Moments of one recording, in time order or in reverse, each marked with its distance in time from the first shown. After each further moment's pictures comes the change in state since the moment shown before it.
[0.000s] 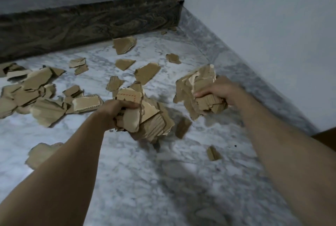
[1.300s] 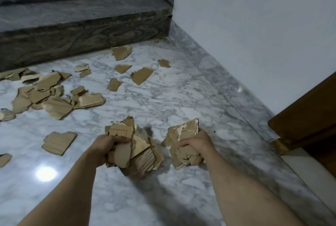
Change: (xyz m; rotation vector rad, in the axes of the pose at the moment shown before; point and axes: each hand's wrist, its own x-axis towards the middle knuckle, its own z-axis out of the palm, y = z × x) left_hand -0.115 -0.101 0.009 -0.025 0.108 -0.056; right_hand -0.122 0.129 0.079 -0.087 0.092 0.325
